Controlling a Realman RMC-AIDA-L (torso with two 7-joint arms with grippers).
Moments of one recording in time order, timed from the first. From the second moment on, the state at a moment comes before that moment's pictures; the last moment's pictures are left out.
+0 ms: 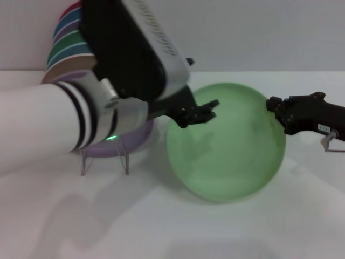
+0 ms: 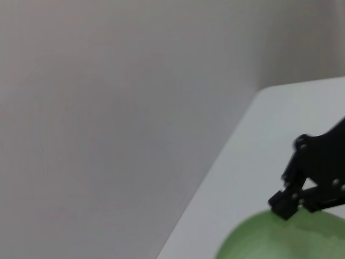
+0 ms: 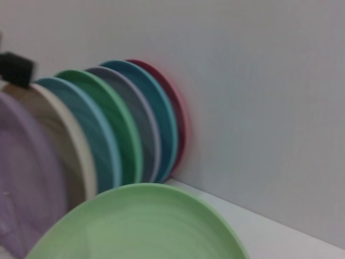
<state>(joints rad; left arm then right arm) -0.26 -2.04 -1.18 -1.90 2.71 -0.80 0.52 0.18 2.08 1.86 1.21 -1.70 0.92 -1.50</state>
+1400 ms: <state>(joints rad) -0.45 -2.07 -1.21 -1.68 2.75 -0.93 0.58 0.08 2.08 1.87 1.23 -1.51 1.09 -1.80</state>
